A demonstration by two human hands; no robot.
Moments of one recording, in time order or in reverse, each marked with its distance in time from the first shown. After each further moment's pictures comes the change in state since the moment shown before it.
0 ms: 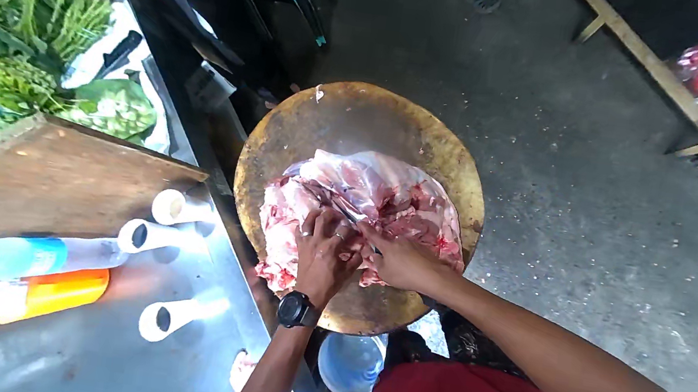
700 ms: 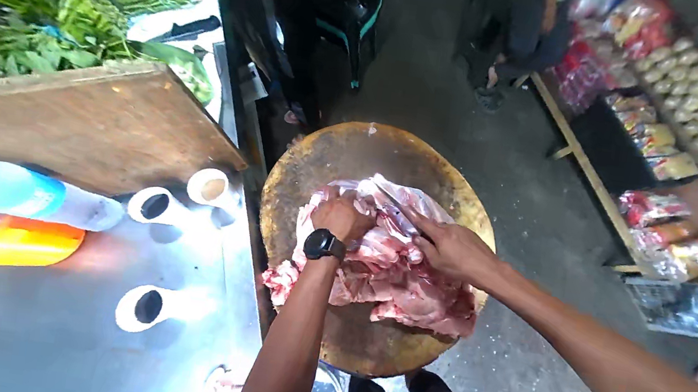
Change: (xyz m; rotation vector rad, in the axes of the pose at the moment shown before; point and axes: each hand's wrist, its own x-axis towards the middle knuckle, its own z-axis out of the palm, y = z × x) left_hand 0.092 -0.076 -0.033 -0.206 -0.220 -0.588; right_hand 0.021 -0.038 -0.075 -0.439 0.275 -0.129
